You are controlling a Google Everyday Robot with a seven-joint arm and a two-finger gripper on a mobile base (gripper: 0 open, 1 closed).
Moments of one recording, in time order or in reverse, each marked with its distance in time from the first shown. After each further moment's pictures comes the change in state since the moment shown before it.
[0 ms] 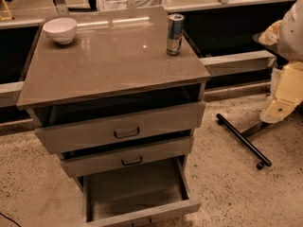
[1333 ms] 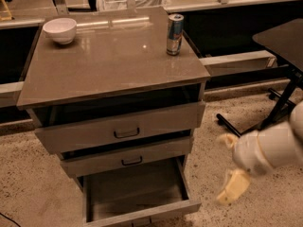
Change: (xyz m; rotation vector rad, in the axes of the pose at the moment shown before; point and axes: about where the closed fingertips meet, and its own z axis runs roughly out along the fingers) arm 0.025 0.115 0.232 -0.280 -0.413 0.161
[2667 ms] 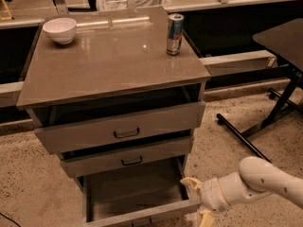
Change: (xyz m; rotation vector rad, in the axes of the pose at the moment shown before) arm 0.085 0.038 0.201 -0.288 -0.241 -0.149
